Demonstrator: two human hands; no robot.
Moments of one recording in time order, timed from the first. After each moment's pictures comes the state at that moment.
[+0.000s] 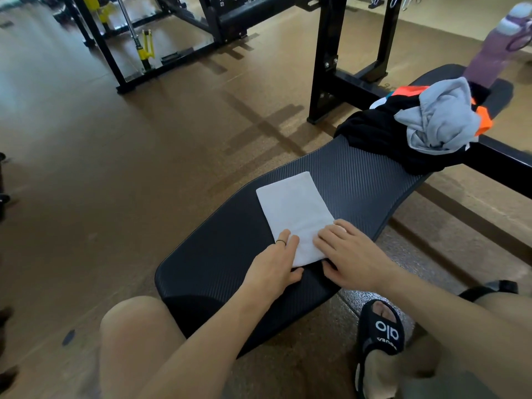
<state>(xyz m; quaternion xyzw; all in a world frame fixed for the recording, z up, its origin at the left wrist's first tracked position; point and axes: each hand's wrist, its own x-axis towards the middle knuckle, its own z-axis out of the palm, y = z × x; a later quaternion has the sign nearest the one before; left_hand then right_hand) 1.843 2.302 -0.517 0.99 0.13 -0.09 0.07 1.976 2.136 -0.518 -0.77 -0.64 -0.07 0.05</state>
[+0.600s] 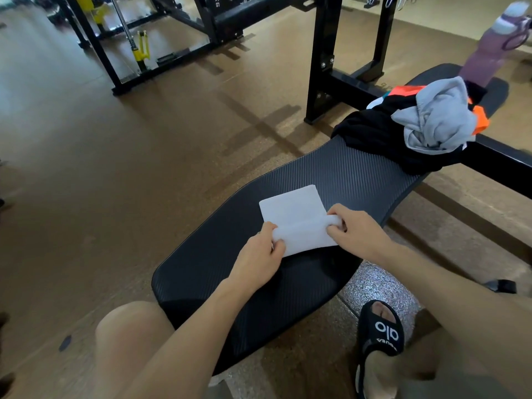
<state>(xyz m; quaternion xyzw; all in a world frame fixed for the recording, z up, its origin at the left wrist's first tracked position) 1.844 2.331 -0.501 0.91 0.25 -0.02 0.34 2.013 2.151 -0.504 -0.88 -0.34 0.20 0.28</state>
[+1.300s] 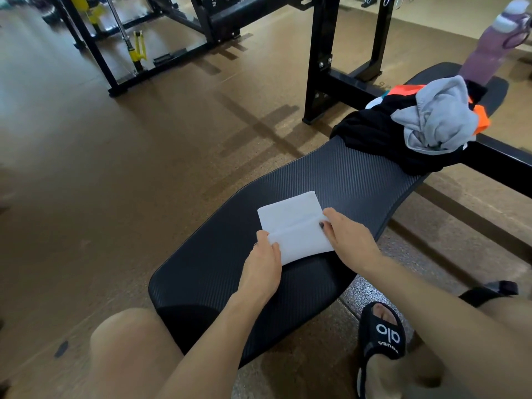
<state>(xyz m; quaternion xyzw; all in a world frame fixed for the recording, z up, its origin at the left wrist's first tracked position) 1.851 2.310 -0.508 0.88 0.35 -0.02 0.32 2.001 2.167 -0.531 -0.90 -0.37 0.10 0.20</state>
